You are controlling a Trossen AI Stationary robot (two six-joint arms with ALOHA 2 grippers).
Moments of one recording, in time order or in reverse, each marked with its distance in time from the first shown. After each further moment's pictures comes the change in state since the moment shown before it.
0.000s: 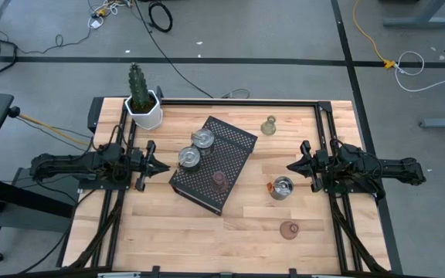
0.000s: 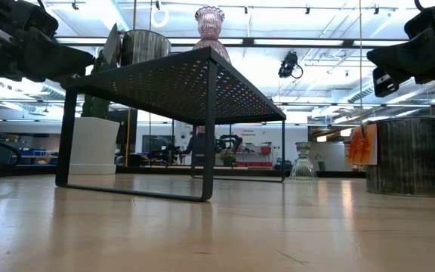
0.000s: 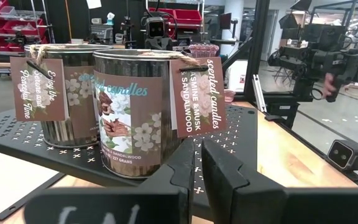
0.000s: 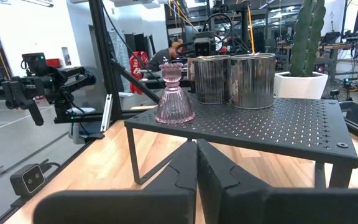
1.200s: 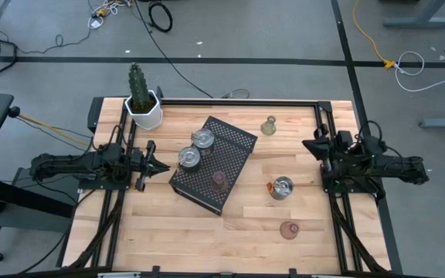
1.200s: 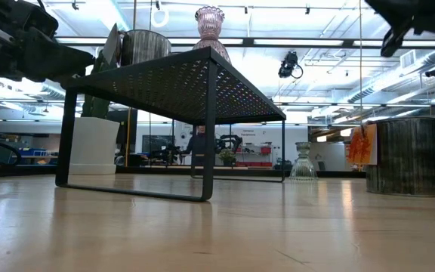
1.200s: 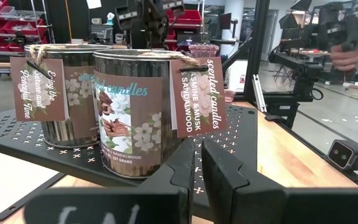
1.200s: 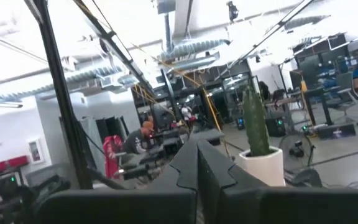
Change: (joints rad) left arm 0.000 0.000 0.000 0.000 0.000 0.000; right arm 0.000 0.059 0.194 0.170 0.225 0.141
